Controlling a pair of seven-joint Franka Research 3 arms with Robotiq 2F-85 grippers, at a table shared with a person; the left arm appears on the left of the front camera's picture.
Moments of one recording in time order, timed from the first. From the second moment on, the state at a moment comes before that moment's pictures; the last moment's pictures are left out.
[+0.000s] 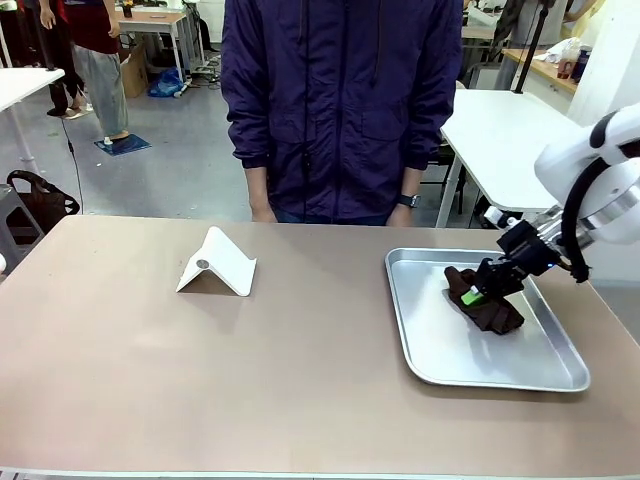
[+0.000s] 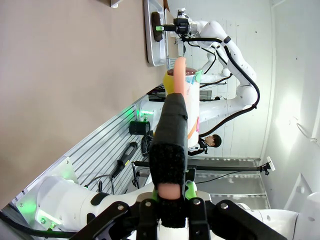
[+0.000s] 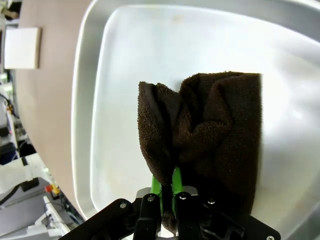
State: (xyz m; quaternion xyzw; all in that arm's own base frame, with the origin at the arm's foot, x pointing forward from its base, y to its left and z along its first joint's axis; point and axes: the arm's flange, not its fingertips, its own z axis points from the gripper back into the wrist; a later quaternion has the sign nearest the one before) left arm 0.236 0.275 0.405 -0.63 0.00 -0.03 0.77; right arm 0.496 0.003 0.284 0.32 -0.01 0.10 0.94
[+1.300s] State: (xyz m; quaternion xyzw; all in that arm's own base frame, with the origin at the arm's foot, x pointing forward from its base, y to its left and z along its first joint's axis) left arm 0.236 0.276 0.406 -0.63 0.00 -0.03 0.77; right arm 0.389 -0.085 0.410 0.65 -0.10 -0.02 0.75
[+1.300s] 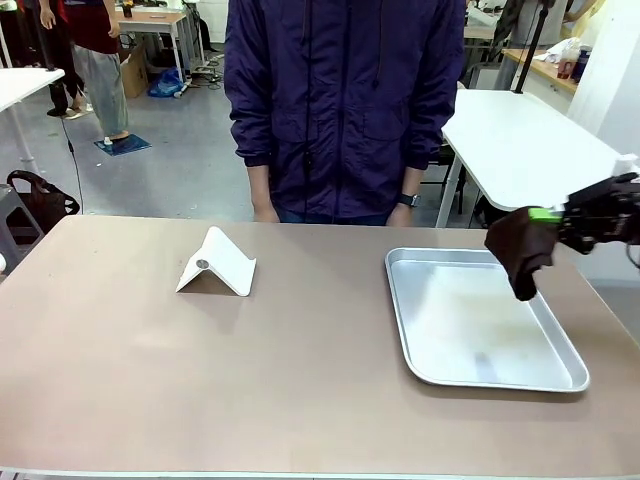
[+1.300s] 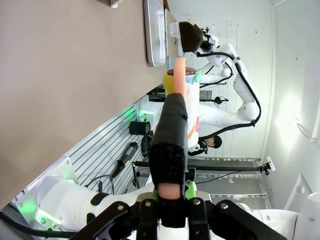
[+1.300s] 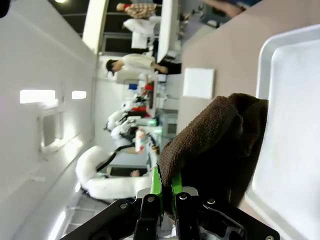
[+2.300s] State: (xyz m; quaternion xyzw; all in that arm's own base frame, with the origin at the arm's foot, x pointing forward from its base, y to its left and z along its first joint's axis) left arm 0.236 0.275 0.406 -0.63 0.00 -0.03 0.77; right arm 0.296 -0.176 0.434 0.66 -0.13 -0.06 0.74
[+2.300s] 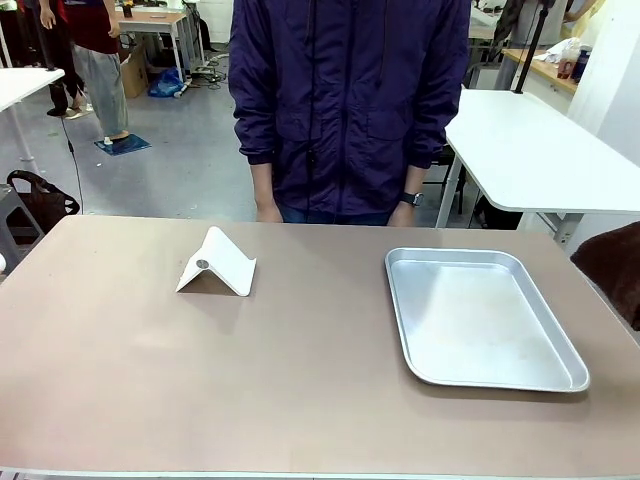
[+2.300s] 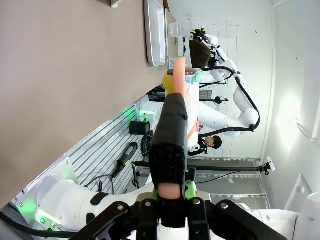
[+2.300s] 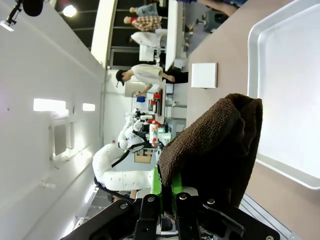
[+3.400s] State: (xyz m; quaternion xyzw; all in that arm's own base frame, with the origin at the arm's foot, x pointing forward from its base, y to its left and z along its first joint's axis) left arm 0.236 0.275 0.406 -0.63 0.00 -0.03 0.77; right arm 0.296 -0.176 0.434 0.66 -0.13 -0.06 0.74
